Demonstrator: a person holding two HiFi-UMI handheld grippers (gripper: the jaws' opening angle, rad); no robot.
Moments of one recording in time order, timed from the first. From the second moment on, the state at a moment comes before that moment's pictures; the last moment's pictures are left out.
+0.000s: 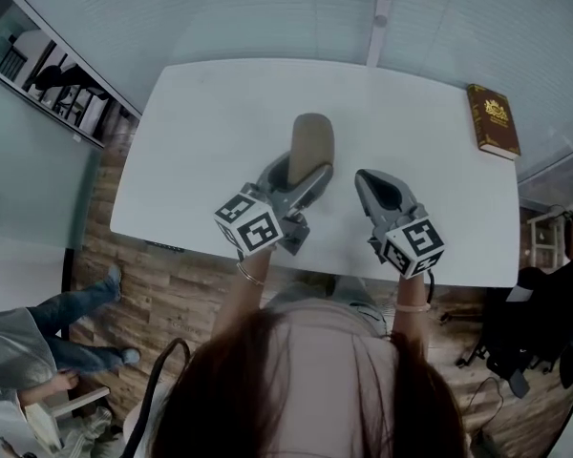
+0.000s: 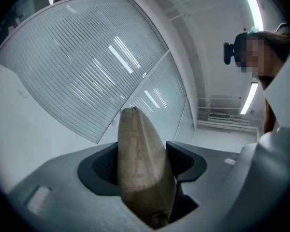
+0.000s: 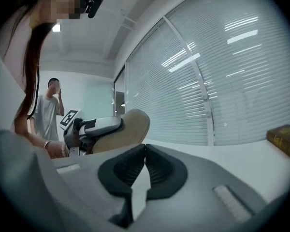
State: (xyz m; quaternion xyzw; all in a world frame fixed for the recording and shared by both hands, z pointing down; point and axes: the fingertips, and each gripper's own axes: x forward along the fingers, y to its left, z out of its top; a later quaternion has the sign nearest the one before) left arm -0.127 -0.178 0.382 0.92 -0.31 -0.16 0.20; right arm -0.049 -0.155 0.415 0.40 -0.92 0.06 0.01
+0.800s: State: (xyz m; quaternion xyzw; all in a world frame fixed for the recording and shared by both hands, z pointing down) left arm -0.136 -0.164 0.401 0.92 -0.36 -0.06 0.11; right arm -0.023 -0.156 0.405 0.51 -0.86 0.04 0.00
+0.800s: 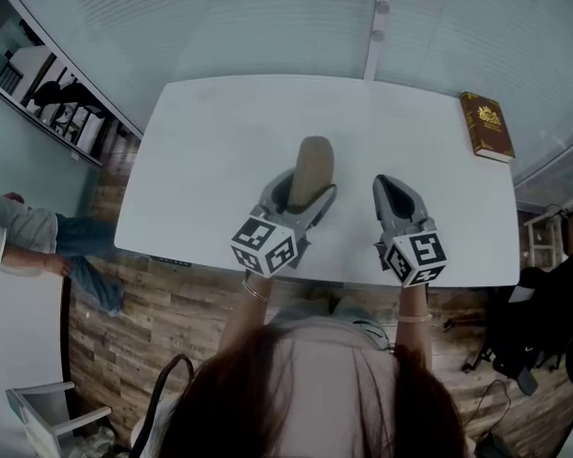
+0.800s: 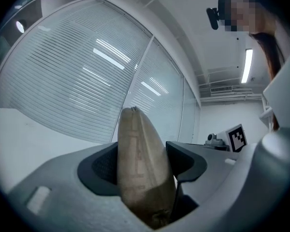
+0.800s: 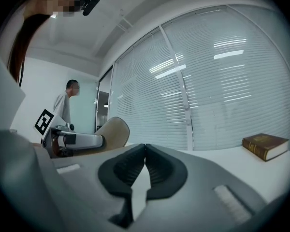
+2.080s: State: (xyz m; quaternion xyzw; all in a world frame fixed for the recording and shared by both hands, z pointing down) left arm -0.089 -0.101 0.377 0.90 -0.43 -0.05 0.06; right arm 0.039 -0.103 0.397 0.48 -0.88 0.03 0.01
